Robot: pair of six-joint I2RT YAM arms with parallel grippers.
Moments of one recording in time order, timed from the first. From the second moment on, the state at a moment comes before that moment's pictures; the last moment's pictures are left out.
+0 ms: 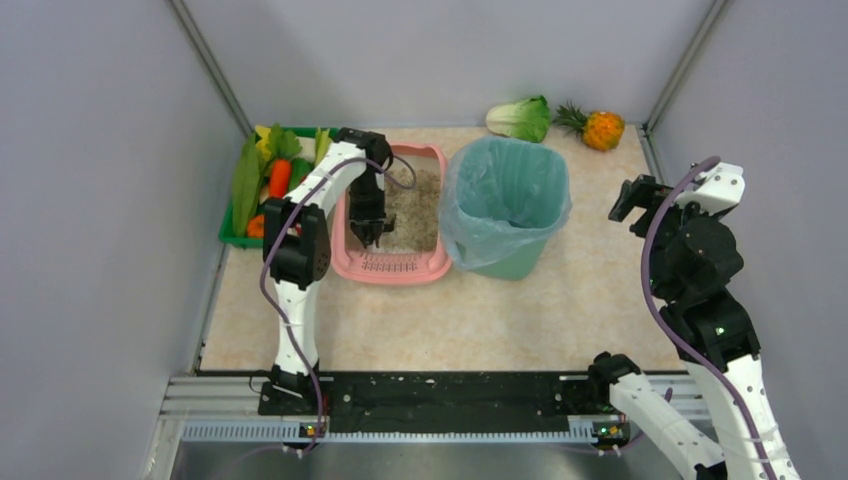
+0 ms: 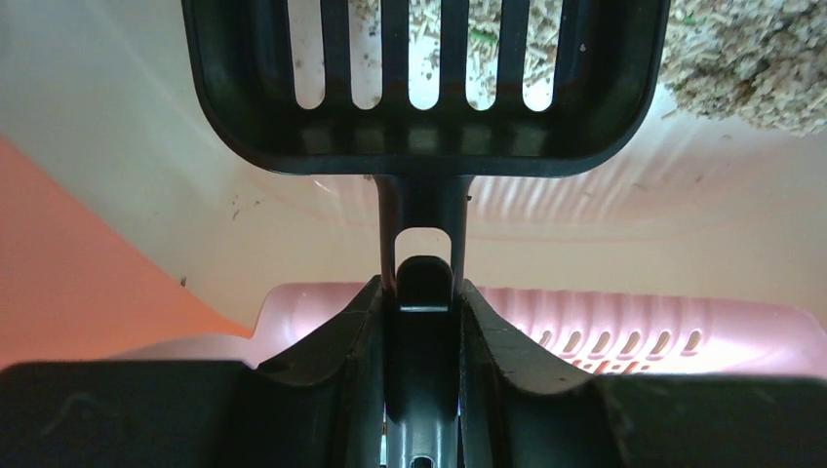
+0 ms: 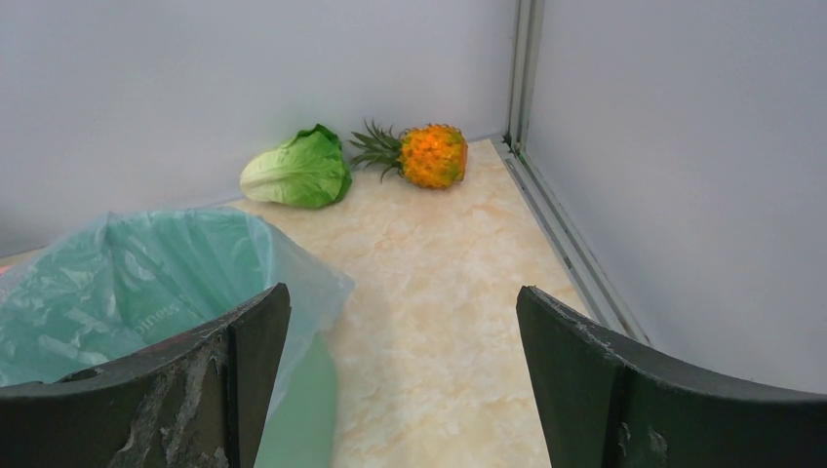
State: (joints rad) left arm -0.31 2.17 1.95 -1.47 0.05 -0.37; right arm 0.34 0.63 1.09 -0.47 0.58 0.12
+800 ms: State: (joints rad) left arm -0.30 2.22 1.94 -1.32 -0.01 -0.31; right arm 0.34 0.63 1.09 -0.47 0.58 0.11
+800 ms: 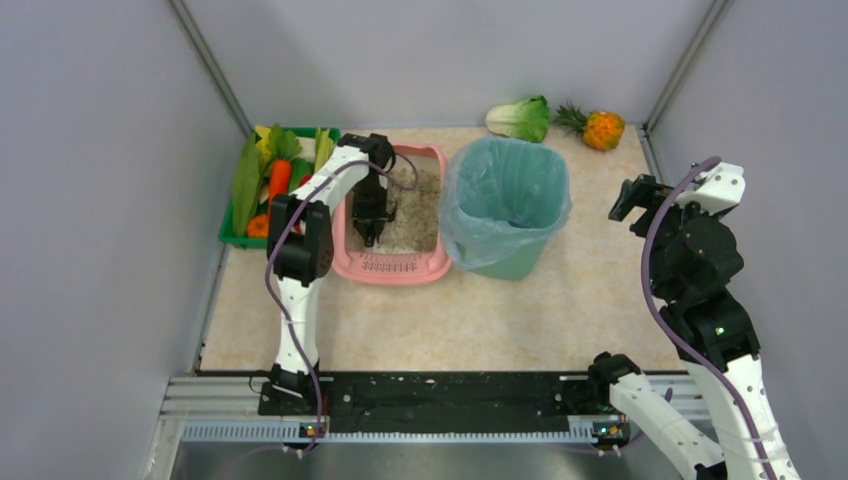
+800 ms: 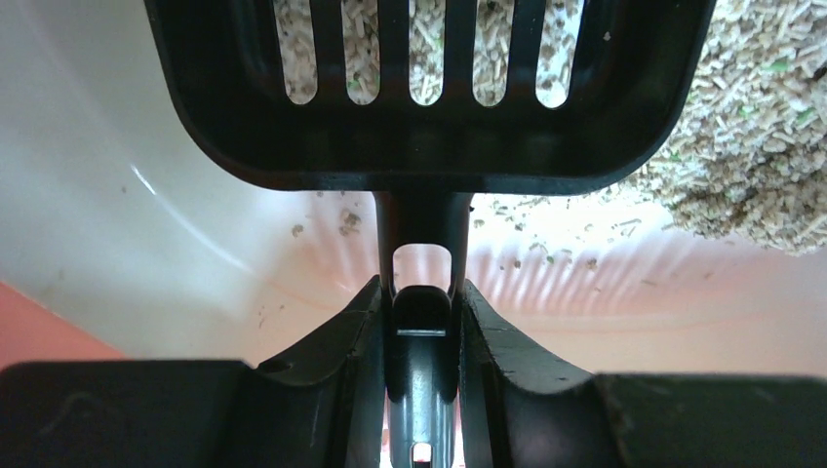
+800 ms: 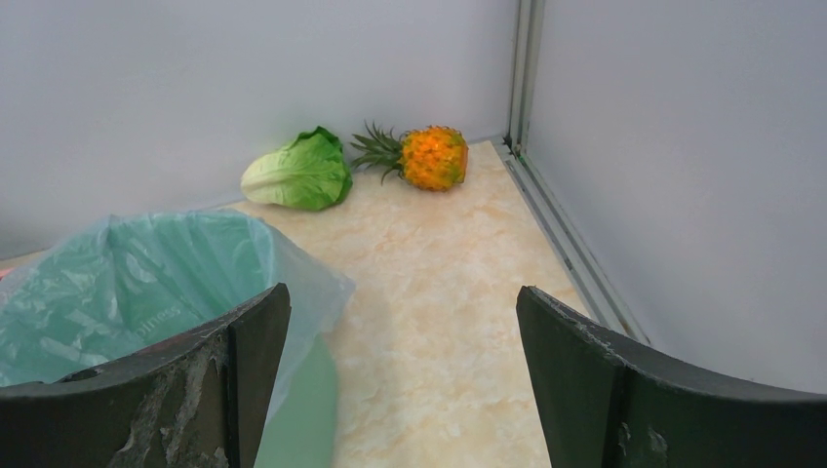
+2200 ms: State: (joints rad) left arm -0.30 1.76 1.36 -0.73 -0.02 -0.30; right arm 0.34 0.59 1.09 -0.46 0.57 0.16
